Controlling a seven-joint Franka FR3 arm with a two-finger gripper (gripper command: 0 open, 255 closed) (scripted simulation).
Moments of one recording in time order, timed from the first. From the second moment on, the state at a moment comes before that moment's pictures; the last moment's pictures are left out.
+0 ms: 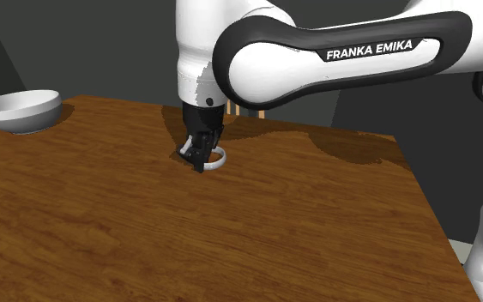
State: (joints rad) arm 0.19 0.18 0.28 -1.51 -0.15 1.85 0.32
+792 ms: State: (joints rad) arm 0.21 0.23 0.29 -1.31 -0.16 1.69 0.30
